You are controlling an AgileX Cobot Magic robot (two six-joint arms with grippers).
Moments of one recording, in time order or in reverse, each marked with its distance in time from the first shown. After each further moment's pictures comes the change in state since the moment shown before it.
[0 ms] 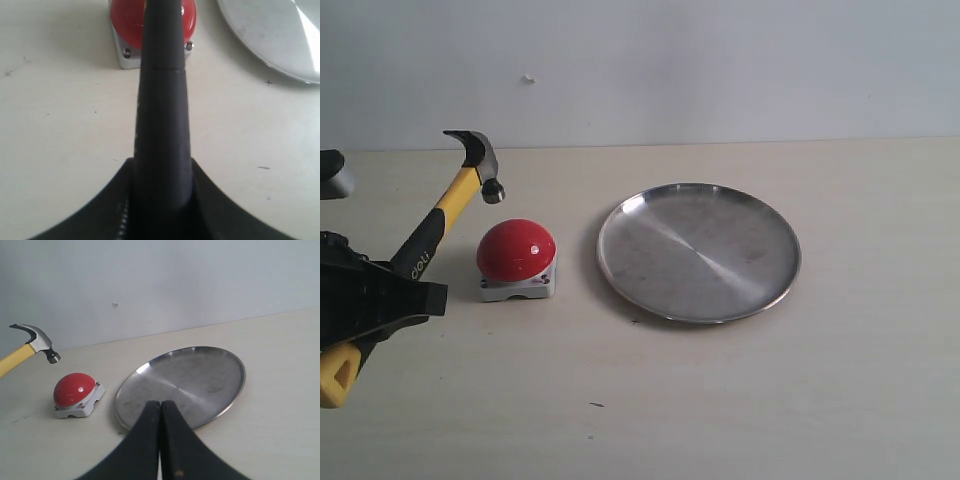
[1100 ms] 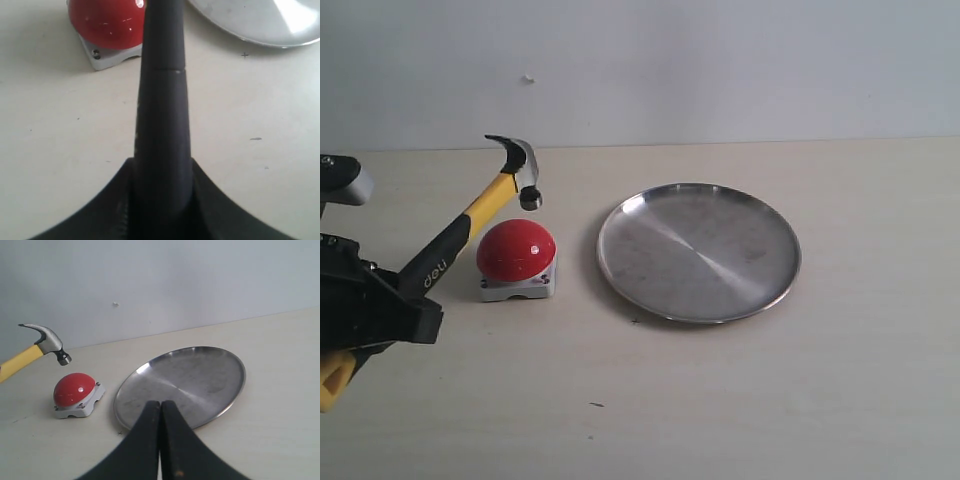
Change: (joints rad) left arm 0.059 0.000 0.000 -0.334 0.019 0.533; right arm 0.000 0.000 0.000 0.000 0.000 0.000
